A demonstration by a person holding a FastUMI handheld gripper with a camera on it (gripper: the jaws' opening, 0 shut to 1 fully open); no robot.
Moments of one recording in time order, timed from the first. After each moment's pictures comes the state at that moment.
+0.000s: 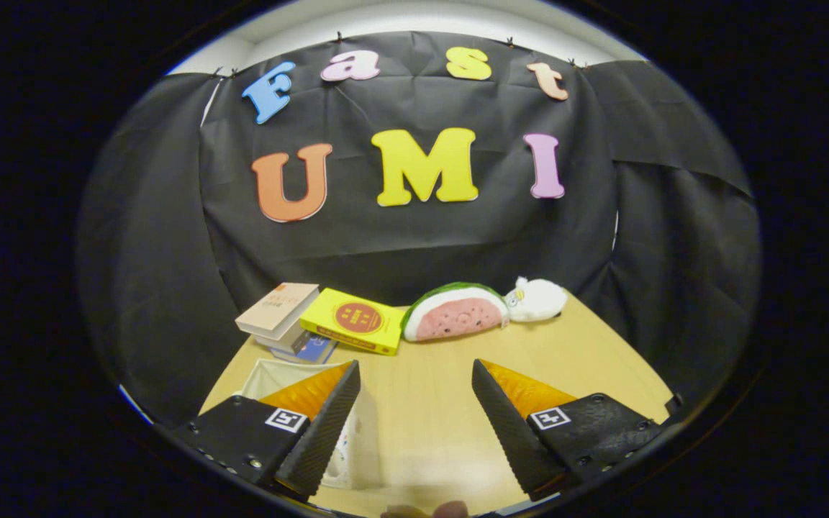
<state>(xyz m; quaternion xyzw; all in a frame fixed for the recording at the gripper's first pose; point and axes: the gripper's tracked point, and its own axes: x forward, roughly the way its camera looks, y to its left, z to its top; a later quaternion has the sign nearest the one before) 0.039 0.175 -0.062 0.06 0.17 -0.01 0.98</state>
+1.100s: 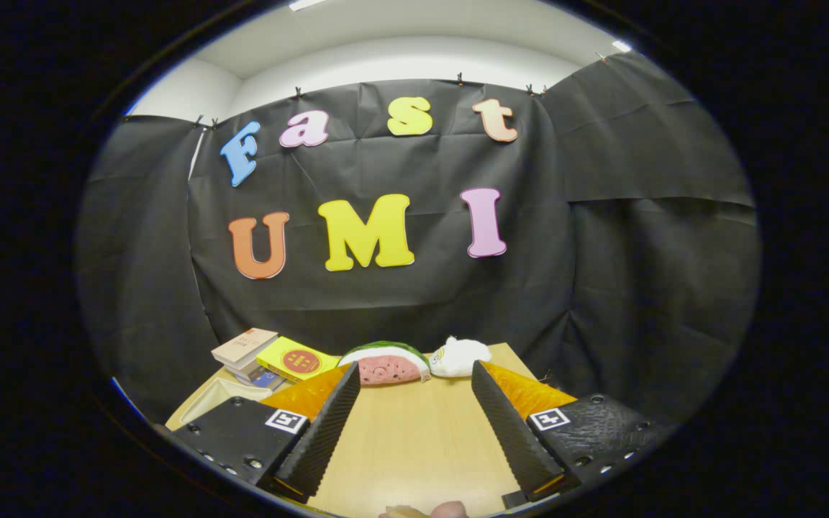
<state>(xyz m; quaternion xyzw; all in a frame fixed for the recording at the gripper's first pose) -0.009 -0.037 -0.005 0.08 0.09 0.00 0.99</state>
